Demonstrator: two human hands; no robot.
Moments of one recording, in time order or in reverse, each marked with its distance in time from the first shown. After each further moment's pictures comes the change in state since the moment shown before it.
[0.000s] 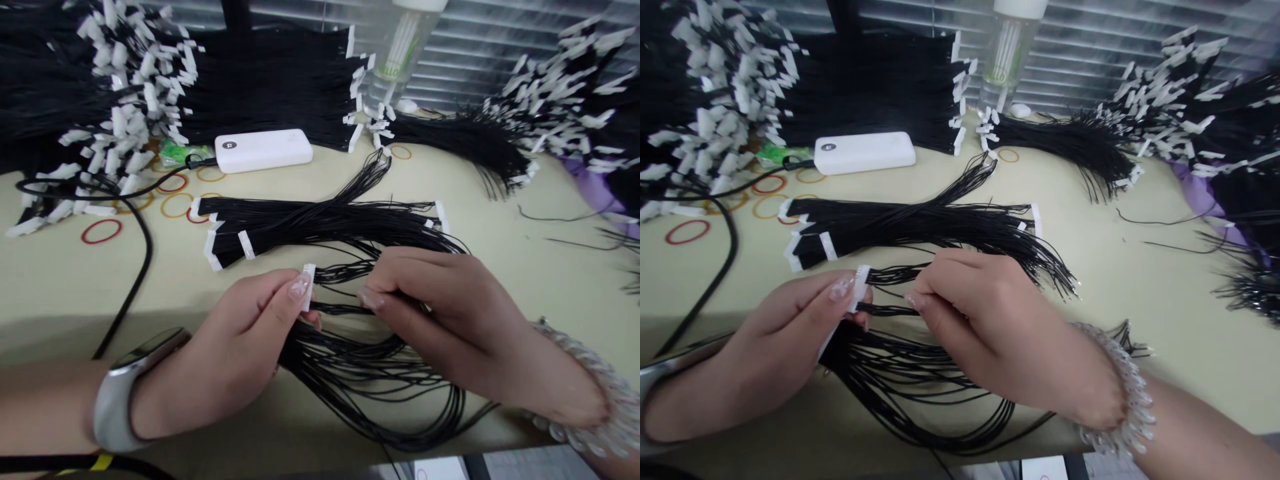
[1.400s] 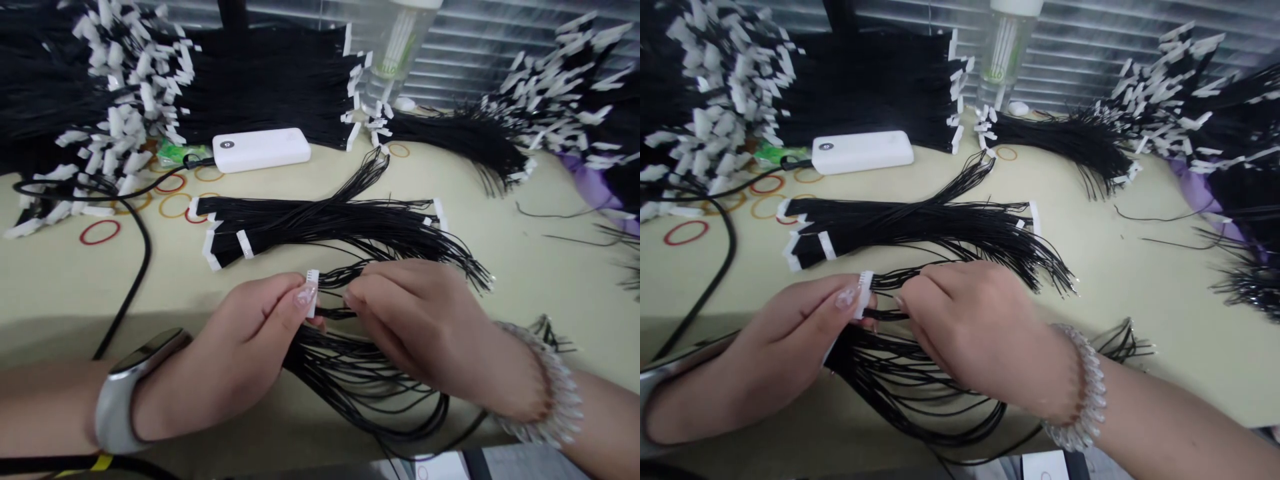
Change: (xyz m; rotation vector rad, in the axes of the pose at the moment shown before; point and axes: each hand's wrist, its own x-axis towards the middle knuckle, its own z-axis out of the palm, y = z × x) left_hand -0.001 -0.003 0.001 0.023 -0.064 0.061; right_hand -0.004 0.005 0.017 -0.422 0.027 -0.116
